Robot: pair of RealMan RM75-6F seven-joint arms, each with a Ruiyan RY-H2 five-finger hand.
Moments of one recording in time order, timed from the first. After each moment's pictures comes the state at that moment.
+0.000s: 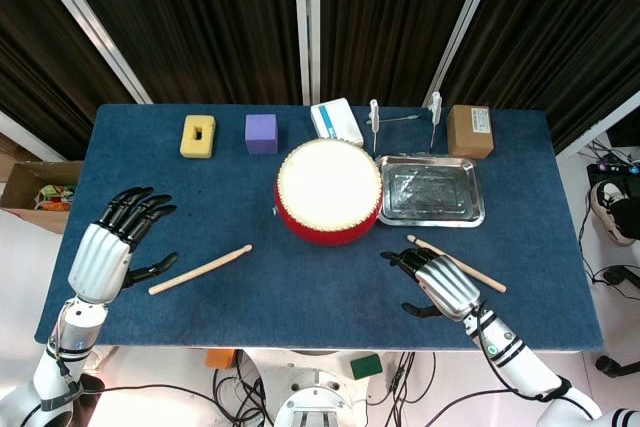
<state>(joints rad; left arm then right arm) -0.27 -1.31 -0.13 -1.57 1.81 1.64 -0.04 0.41 -1.31 0.00 -1.67 -1.73 1.12 0.04</state>
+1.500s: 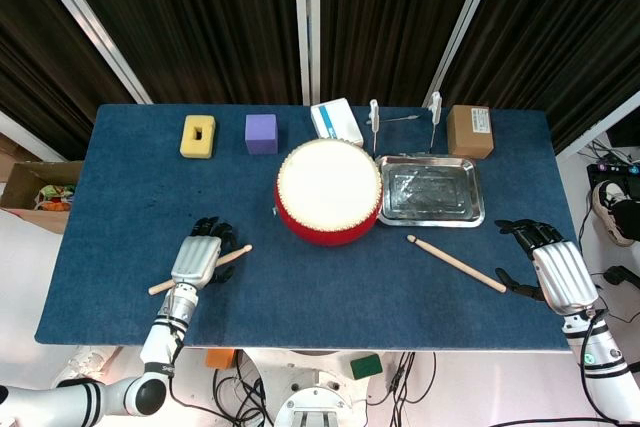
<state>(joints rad) -0.45 -1.68 -0.14 -1.56 1.05 1.16 0.50 0.22 -1.12 0.03 -1.60 -1.64 1.47 0.13</state>
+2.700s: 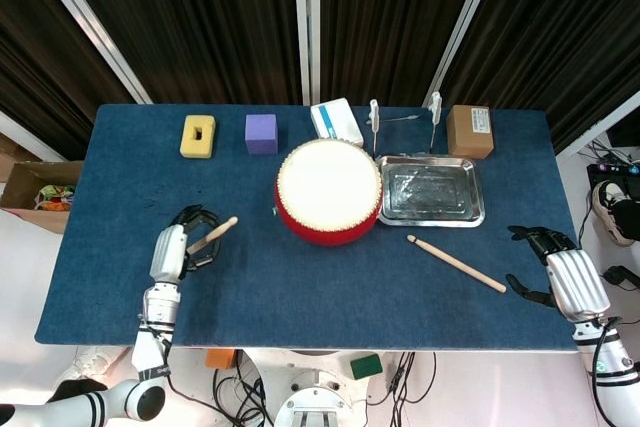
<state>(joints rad) -0.35 -1.75 -0.17 -1.40 1.30 1.39 -0.30 0.18 -1.12 0.02 -1.57 -1.62 1.46 0.20</state>
